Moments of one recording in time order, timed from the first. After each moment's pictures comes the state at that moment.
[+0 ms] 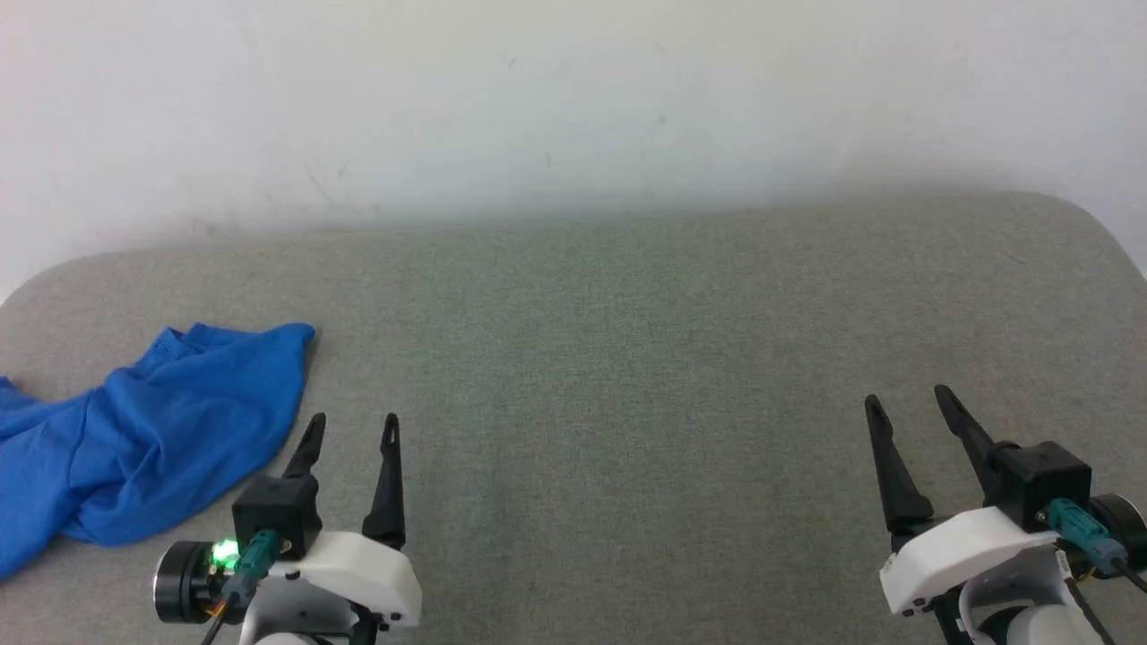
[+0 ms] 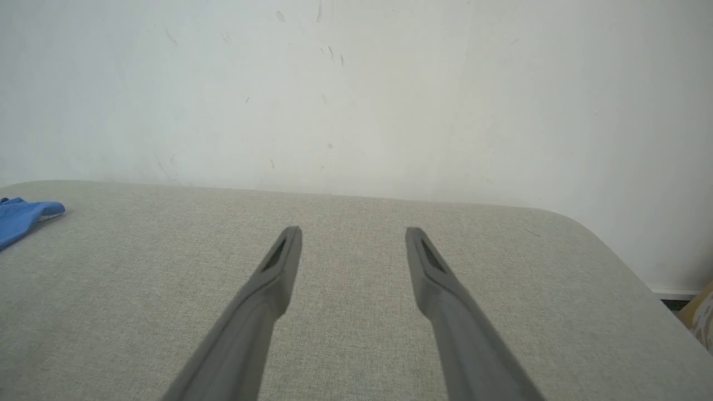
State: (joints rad) left arm 0.01 0.05 -0.02 0.01 -0.04 0.01 -0.04; right arm 0.01 -0.05 -0.02 0.03 0.05 0.13 -0.04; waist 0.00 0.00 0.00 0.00
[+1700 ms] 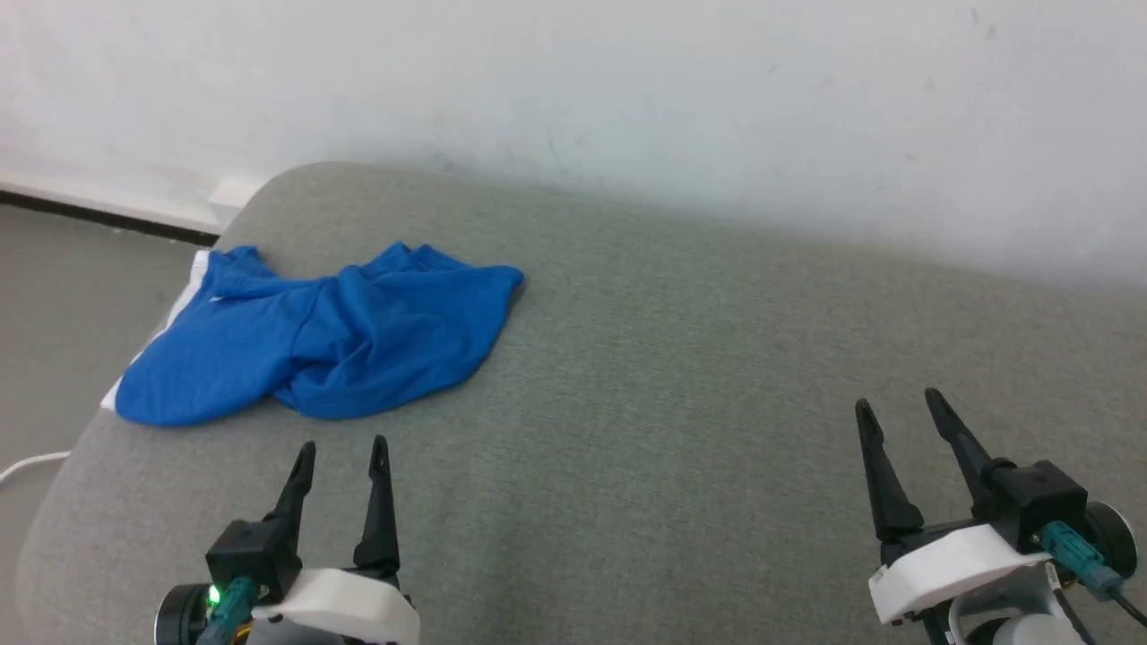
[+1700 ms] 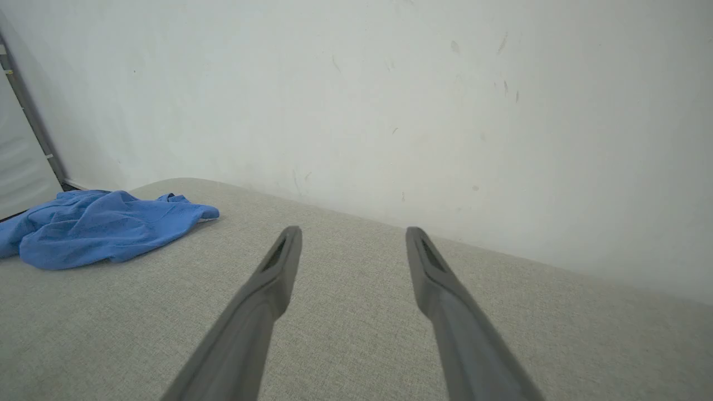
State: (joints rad) left arm 0.07 0.05 -0.03 0.02 -0.15 0.04 -0.14; right arm 0.02 -0.05 0.00 0.06 0.06 0.13 -0.15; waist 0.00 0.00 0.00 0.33
